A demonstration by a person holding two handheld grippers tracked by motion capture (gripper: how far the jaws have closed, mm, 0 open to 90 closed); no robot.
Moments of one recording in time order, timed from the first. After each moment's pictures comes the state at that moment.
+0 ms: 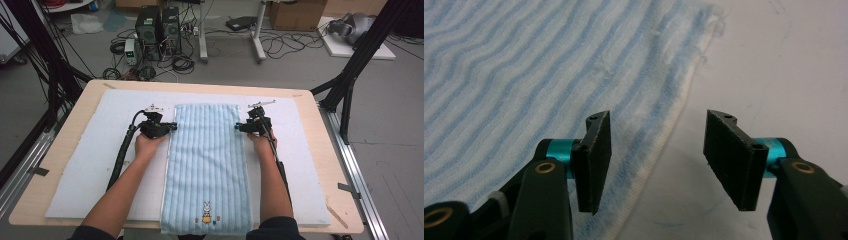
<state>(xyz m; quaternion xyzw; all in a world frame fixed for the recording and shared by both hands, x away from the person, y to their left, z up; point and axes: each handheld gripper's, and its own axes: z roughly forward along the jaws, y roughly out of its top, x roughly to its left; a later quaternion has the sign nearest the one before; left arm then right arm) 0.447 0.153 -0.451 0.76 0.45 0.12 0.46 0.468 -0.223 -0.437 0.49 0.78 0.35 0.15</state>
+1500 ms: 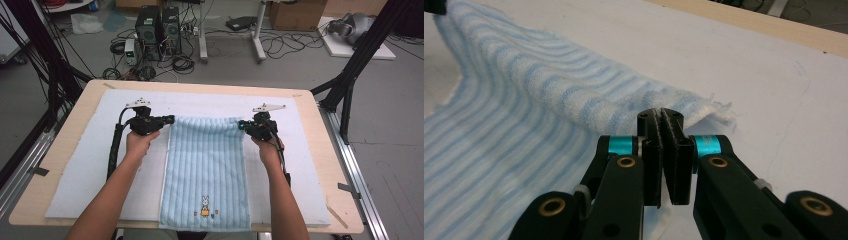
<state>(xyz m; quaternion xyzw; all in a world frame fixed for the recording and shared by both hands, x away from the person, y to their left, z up) 0.415 0.171 -0.405 0.71 0.42 0.08 0.56 0.415 -0.225 -0.398 0.41 0.78 0.43 0.16</state>
